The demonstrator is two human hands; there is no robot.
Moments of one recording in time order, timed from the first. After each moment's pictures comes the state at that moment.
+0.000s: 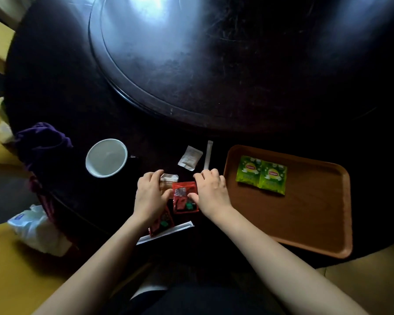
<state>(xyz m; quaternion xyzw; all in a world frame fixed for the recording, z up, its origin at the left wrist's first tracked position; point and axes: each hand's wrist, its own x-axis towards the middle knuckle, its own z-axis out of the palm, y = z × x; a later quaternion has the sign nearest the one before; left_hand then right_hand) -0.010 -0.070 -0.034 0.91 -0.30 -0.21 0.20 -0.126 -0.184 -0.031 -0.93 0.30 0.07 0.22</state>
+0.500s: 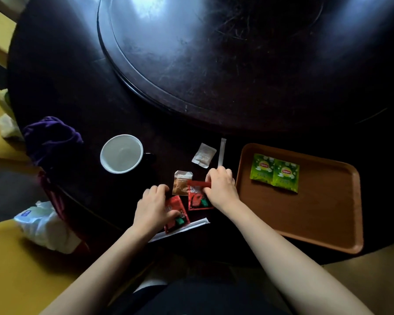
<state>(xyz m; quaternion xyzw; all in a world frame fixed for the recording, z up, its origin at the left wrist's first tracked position) -0.001 -0.022 -0.038 0.90 -0.36 -0.25 0.09 -0.107 -0.177 -0.038 -0.86 0.39 0.06 0.32</state>
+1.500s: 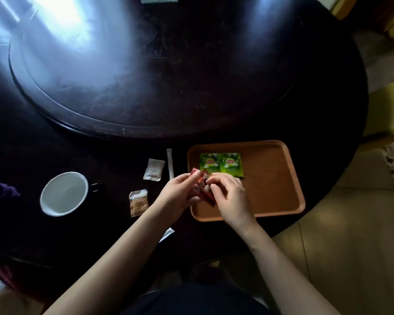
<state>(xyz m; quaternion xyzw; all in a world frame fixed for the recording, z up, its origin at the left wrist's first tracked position) -0.085 -0.148 0.024 0.58 -0.12 -0.64 0.49 -0.221 -0.179 0.022 -0.75 0.50 -0.24 0.36</state>
